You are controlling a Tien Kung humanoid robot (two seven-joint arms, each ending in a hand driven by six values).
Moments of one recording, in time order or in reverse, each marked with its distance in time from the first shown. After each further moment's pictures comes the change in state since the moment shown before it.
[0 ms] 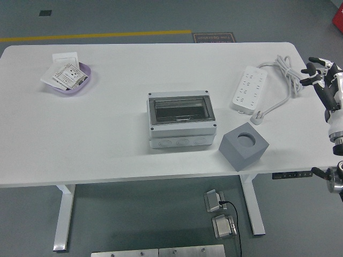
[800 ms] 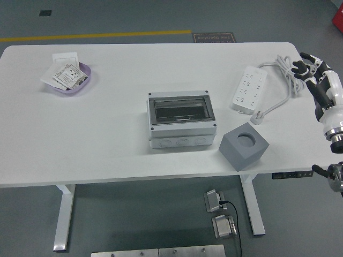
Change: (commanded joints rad) left arm -0.003 -0.004 -0.028 0.000 0.017 0.000 -0.006; right arm -0.011 -0.028 -0.003 0.105 0.031 0.061 -0.107
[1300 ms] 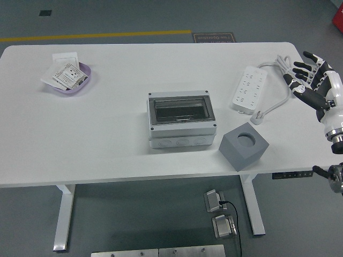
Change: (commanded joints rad) left arm -0.002 0.005 -0.017 0.000 0.016 0.000 0.000; right arm -0.002 -0.013 -0.019 0.001 -0.001 -0.020 0.004
